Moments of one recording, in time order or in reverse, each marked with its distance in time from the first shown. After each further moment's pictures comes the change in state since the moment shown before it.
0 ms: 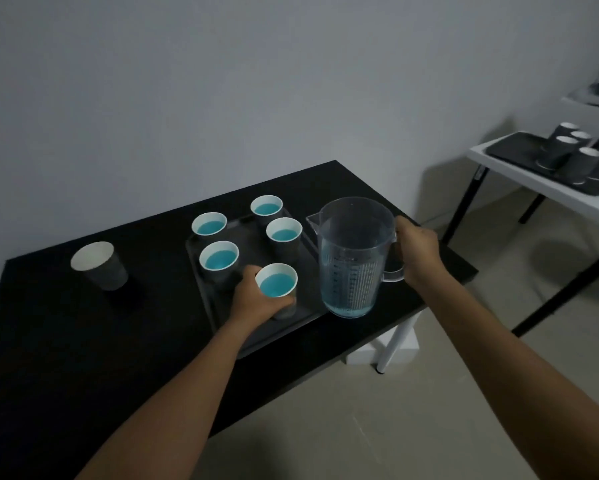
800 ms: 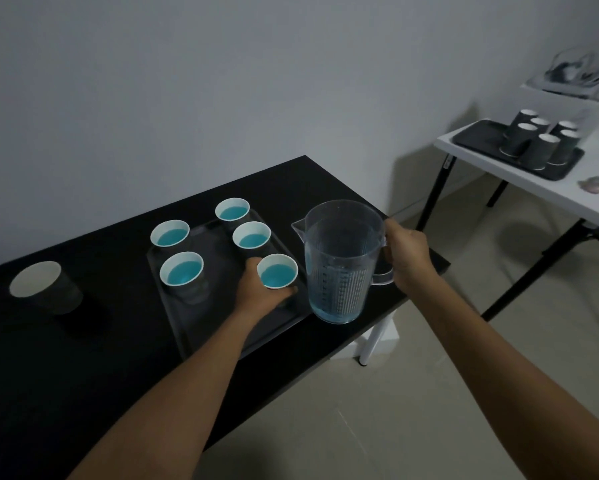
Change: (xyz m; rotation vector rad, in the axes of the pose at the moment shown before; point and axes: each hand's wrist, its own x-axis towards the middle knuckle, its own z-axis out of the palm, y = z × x) left_hand 0.042 0.016 0.058 -0.016 -0.066 0.044; right_hand 0.016 0.001 -0.022 -0.010 0.065 0.014
